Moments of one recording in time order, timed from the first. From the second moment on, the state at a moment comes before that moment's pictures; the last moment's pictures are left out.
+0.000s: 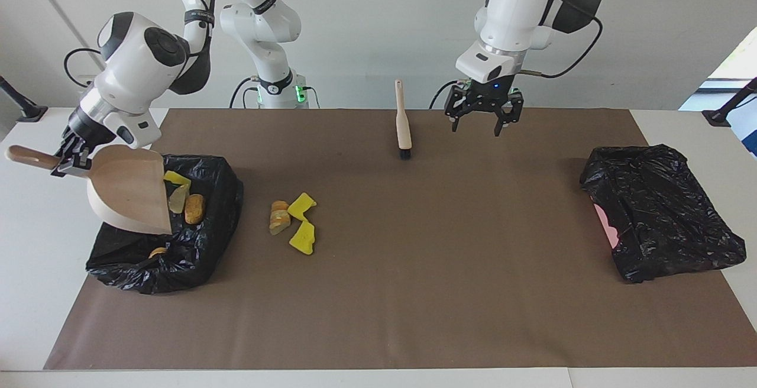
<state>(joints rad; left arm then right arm) -0.43 -0.07 -0.01 -1.74 0.00 1.81 -0.26 -0.12 0.01 -0.03 -1.87 -1.06 2.12 -1.61</state>
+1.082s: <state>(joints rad) -0.14 -0.04 -0.01 -1.44 0.00 1.45 0.10 0.20 -0.08 0.06 -1.83 -0.53 1.69 -0.94</state>
